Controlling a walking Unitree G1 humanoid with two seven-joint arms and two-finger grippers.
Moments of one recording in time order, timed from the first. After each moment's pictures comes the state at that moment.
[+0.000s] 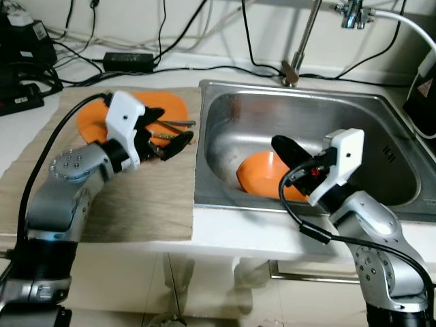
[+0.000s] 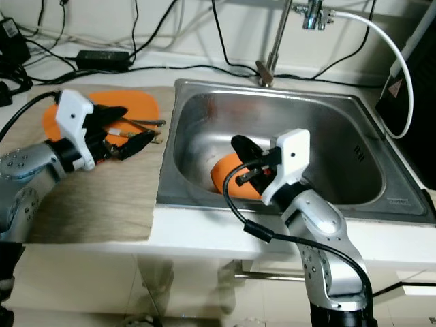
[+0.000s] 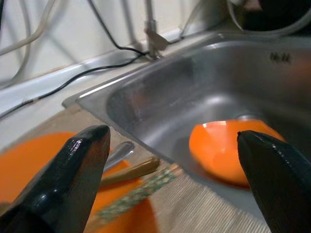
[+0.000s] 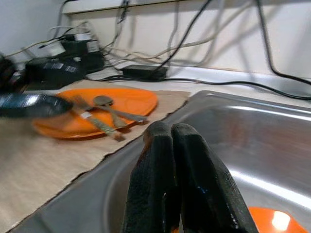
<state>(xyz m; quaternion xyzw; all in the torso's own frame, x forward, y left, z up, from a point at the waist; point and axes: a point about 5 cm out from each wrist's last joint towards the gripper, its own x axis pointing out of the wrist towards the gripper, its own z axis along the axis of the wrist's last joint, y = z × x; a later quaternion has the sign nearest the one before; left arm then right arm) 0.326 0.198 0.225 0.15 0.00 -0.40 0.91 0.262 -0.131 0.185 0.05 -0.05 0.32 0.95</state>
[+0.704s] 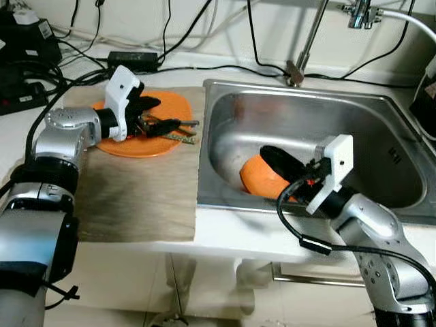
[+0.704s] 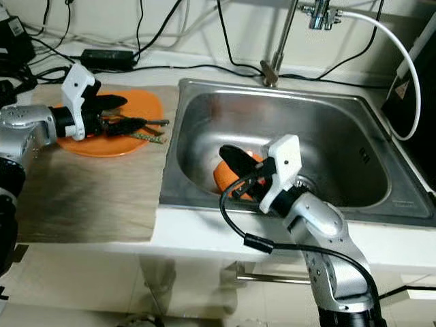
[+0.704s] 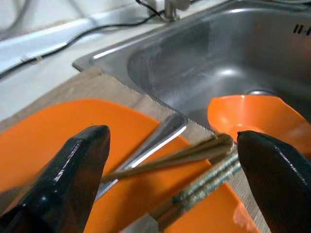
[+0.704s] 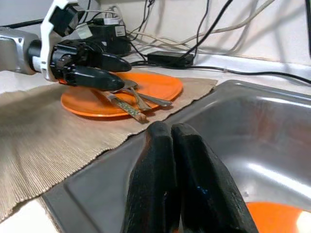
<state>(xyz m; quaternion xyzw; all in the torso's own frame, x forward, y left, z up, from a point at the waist) 0.383 0.220 0.215 0.12 0.09 -0.41 0.90 0.255 -0.138 0.178 0.03 -0.03 0.36 0.93</state>
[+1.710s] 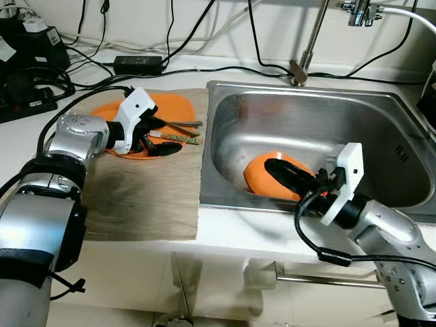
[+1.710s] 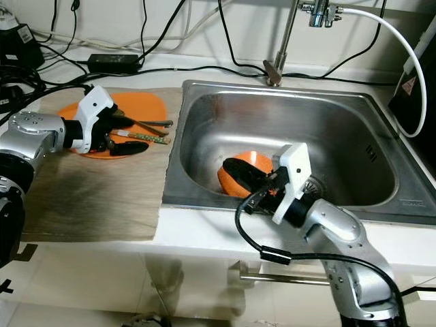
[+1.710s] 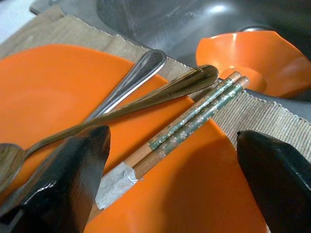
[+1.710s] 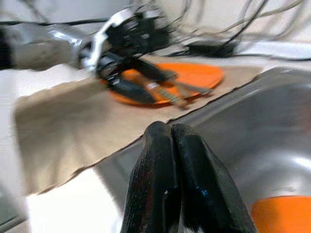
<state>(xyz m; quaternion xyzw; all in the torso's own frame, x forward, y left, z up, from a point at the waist) 0.382 0.215 0.192 0.18 0.18 -0.43 0.87 0.241 -0.152 0.178 0.05 0.01 0.45 0.89</state>
